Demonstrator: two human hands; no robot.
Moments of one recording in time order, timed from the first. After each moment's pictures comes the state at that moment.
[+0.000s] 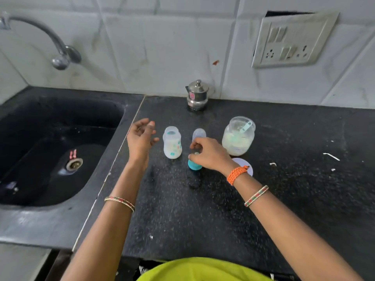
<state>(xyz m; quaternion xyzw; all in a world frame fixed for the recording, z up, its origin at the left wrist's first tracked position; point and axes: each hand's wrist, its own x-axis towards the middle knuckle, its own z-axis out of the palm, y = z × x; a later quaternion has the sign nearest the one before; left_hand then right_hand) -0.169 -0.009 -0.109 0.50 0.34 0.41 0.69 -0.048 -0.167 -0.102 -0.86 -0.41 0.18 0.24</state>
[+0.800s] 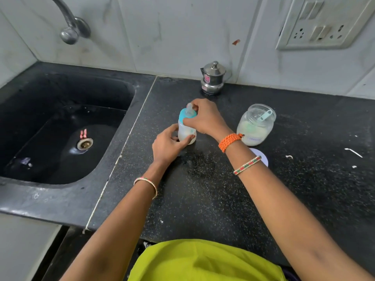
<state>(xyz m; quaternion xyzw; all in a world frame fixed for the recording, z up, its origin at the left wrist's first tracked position) -0.166 -0.030 -0.168 0.81 0.38 0.26 0.36 -0.058 -0.099 -0.069 -0.83 -0.43 0.12 0.33</state>
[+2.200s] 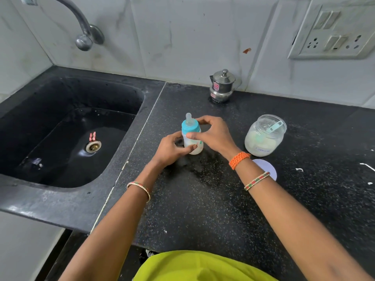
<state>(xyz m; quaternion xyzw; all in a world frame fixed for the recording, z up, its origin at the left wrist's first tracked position) -0.172 -0.002 -0.160 0.81 0.26 0.17 0.49 -0.052 -0.107 -0.095 -0.78 -0.40 0.20 0.44</state>
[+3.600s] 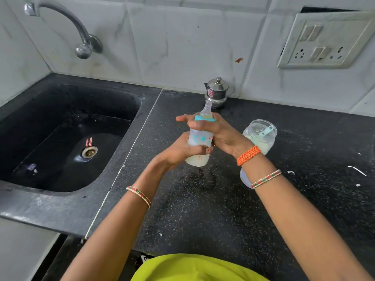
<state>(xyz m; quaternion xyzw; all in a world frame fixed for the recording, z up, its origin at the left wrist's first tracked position) -0.159 -0.044 -0.097 0.71 0.10 0.09 0.70 -0.054 -0.128 -0.044 -0.55 -0.40 0.46 0.57</state>
